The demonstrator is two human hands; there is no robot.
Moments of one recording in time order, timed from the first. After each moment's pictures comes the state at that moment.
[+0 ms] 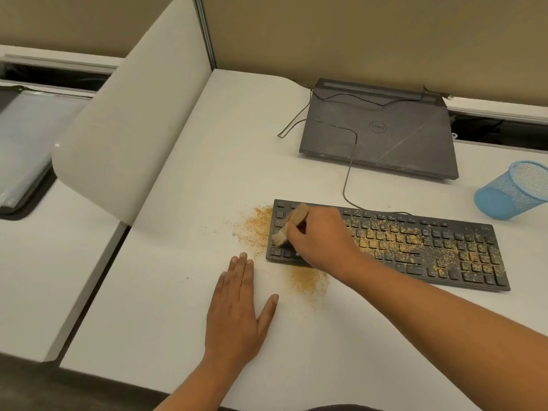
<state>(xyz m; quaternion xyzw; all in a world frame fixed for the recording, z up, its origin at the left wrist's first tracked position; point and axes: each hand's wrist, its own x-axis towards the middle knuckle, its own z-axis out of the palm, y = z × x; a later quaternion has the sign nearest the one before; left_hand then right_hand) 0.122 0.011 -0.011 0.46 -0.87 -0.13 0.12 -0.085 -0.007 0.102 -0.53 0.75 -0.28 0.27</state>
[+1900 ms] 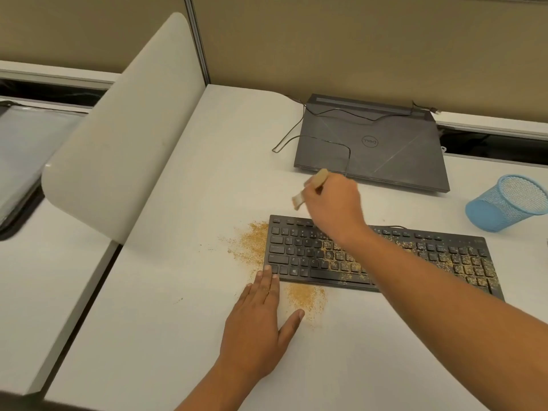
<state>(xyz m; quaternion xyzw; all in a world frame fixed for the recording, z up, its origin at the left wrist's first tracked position) 0.083 0.004 0.034 0.41 -0.88 -0.22 -0.03 -0.126 -0.054 0.123 -0.42 0.83 -0.33 0.17</state>
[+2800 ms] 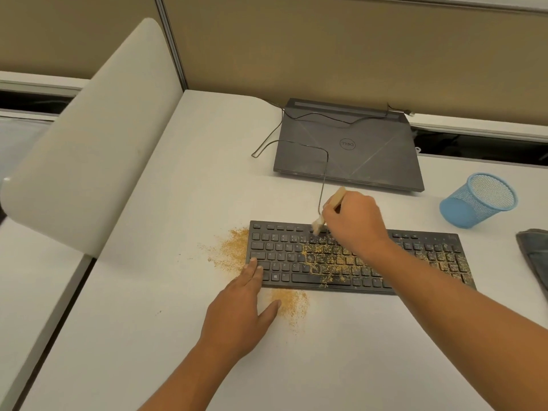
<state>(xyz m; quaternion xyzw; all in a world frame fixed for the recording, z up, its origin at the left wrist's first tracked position) 0.066 -0.027 0.047 0.41 -0.87 -0.27 0.00 -0.172 -0.007 0.115 -0.40 0.86 -0.26 0.17</state>
